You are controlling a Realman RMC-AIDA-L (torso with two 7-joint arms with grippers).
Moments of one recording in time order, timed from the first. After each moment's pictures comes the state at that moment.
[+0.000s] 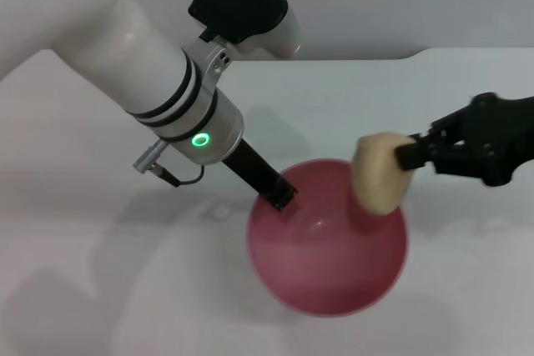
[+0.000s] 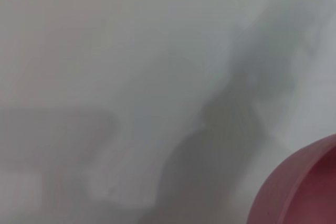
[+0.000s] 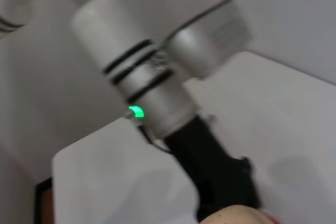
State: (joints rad) left arm -0.79 -2.08 1.66 1.18 2.39 1.38 -2.76; right arm 0.54 2.07 -0.81 -1.27 -2.03 -1.93 2.01
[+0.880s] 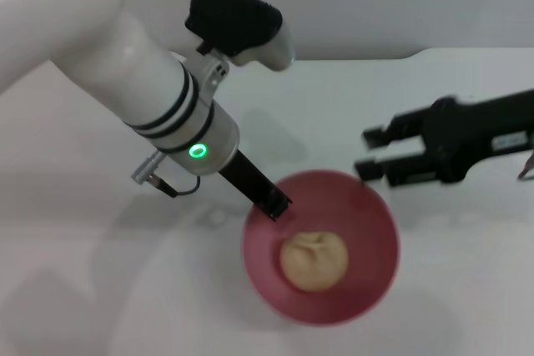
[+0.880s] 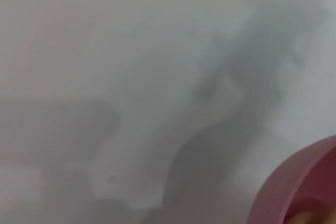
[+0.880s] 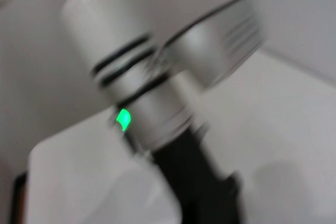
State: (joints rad) left arm -0.78 -2.08 1.69 1.14 2.38 1.35 -2.77; right arm 0.52 2.07 -0.98 -1.28 -2.01 -1.76 2.03
